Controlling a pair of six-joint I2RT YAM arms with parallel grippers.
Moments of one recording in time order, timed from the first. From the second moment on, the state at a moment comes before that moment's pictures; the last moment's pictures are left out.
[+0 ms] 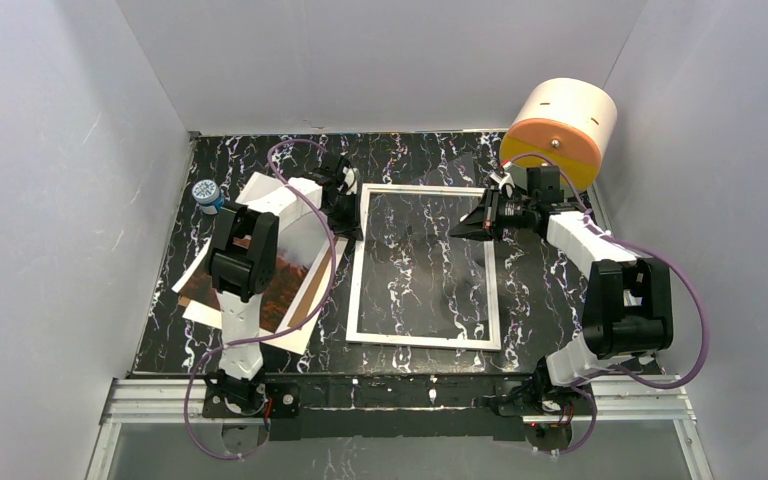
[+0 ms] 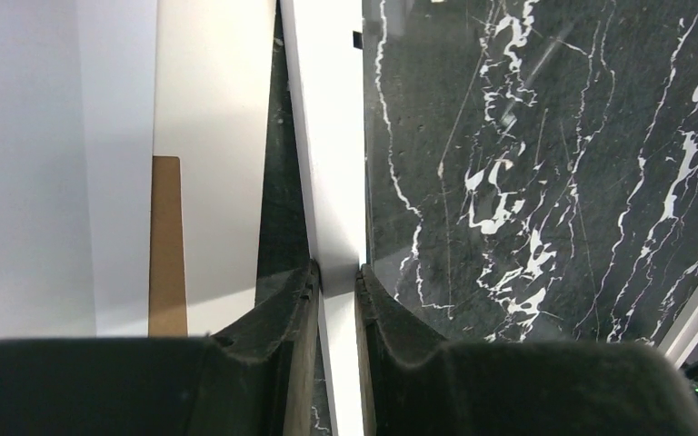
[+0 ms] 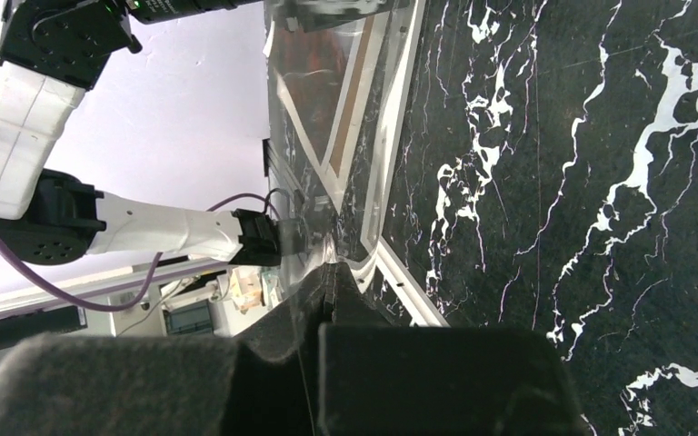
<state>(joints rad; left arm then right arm) -0.39 2.07 1.51 -0.62 0.24 -0.35 0.10 1.54 0.98 -0.28 -1.05 0.61</state>
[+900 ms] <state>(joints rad) -0.32 2.06 1.56 -0.70 0.22 -0.35 0.14 1.57 0.98 -0.15 -1.02 0.63</state>
